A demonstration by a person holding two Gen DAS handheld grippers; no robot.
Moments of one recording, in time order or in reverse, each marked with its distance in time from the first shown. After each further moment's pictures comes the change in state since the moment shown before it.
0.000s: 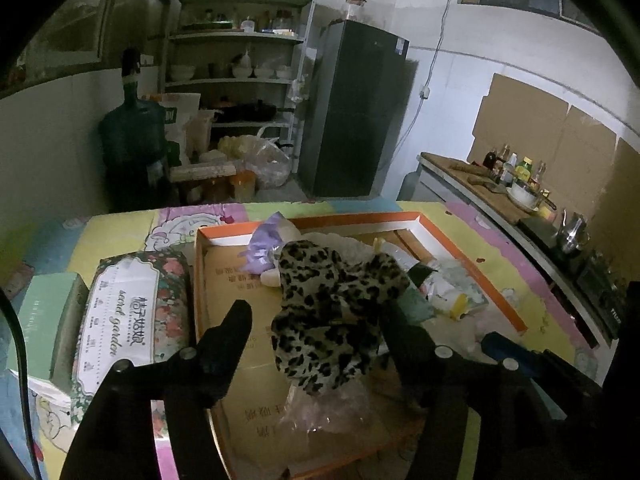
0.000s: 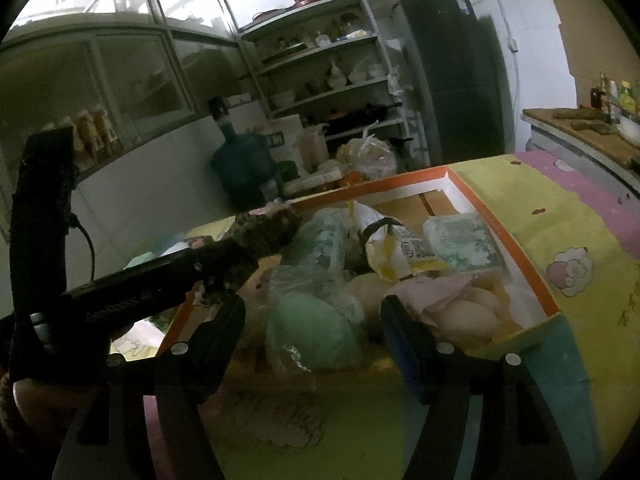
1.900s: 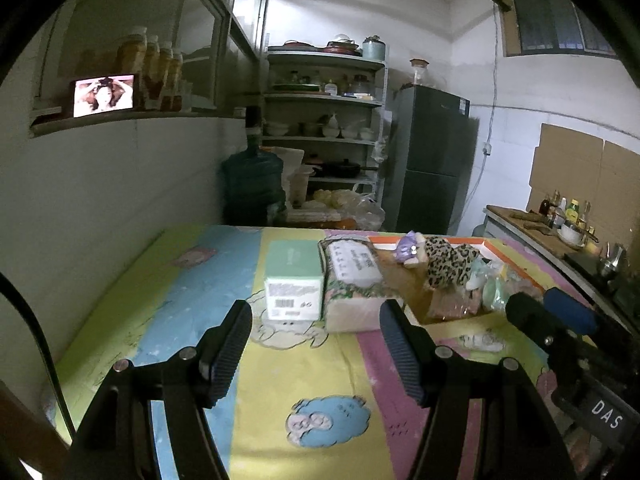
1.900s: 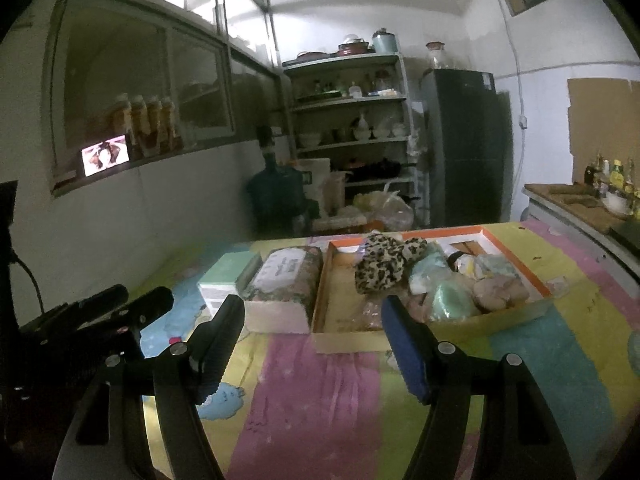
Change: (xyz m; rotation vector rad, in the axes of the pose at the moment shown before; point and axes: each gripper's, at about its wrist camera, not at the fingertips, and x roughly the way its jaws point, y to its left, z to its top) left arm -0.204 0.089 -0.099 -0.055 -0.227 0.280; right arm -0.093 0.168 -0.056 -0.164 -0.180 -0.071
